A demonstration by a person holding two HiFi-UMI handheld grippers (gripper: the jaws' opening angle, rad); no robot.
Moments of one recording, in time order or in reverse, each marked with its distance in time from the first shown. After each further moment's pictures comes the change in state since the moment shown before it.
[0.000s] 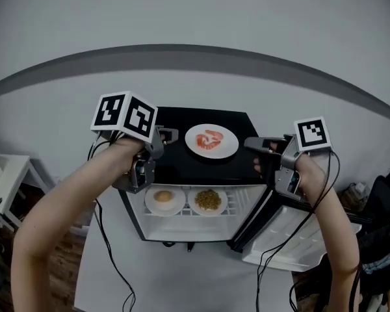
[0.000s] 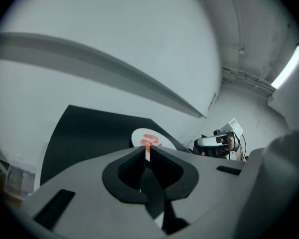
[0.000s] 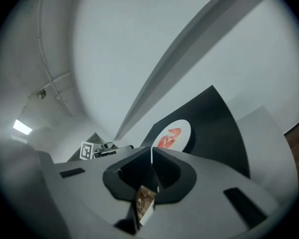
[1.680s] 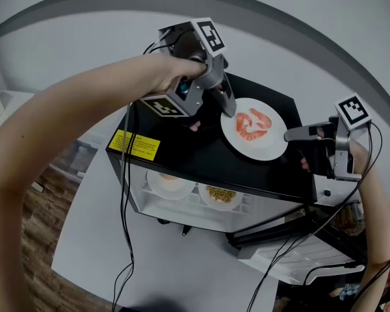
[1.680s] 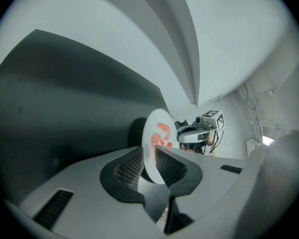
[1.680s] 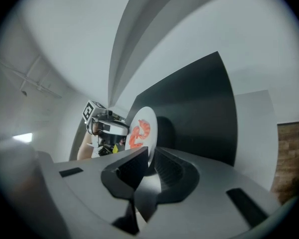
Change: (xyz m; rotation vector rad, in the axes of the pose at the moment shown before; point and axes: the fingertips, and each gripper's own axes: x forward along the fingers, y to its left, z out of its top) left arm 0.094 0.029 -0.029 -0.460 0.587 -0.242; right arm 0.056 -0.084 0.002 0.109 0.560 -0.030
